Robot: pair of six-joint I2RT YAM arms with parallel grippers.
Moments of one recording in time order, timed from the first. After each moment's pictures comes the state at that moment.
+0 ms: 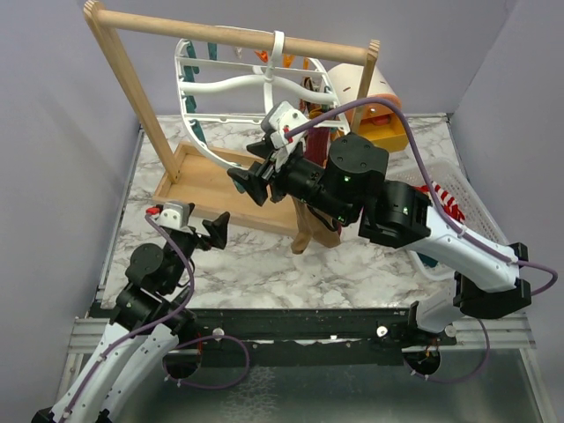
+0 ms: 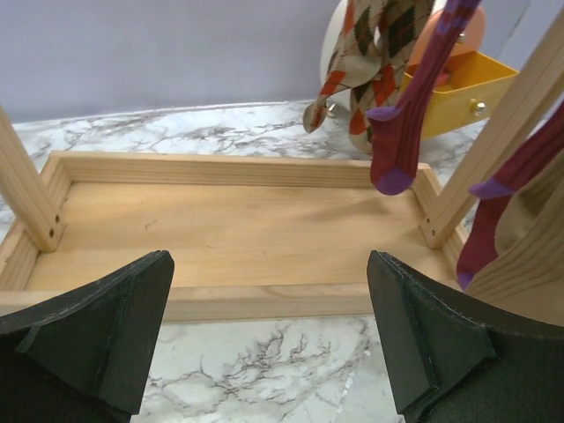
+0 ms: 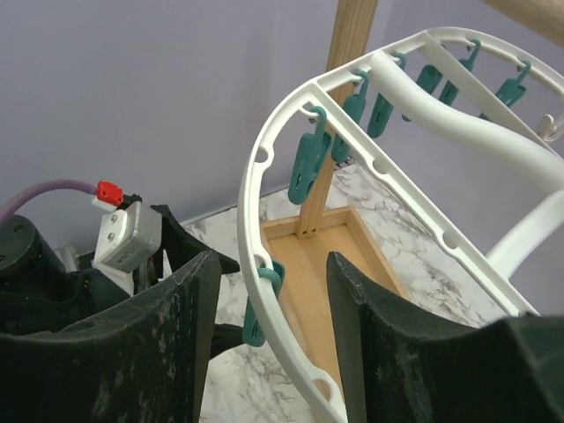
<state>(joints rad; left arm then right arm) -0.53 0.28 0.51 -0.17 -0.18 -0.12 1.29 1.53 2.00 -0.41 0.28 -0.16</state>
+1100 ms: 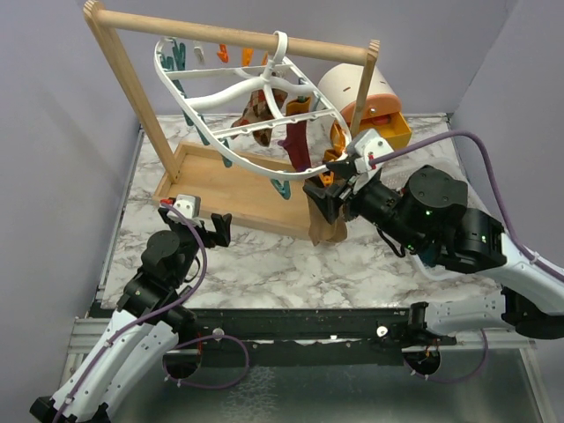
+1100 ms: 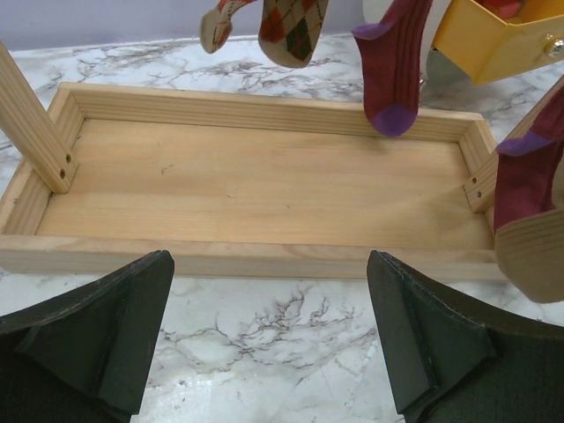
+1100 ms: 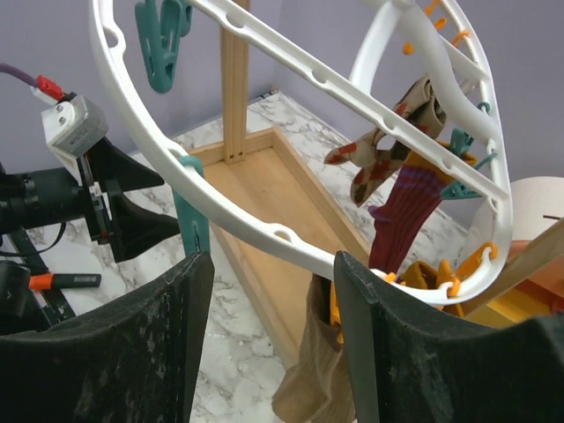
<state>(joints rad) -0.53 0.41 0.51 -0.22 -0.26 -0.14 1.29 1.15 1.62 -0.51 0.48 -0.16</state>
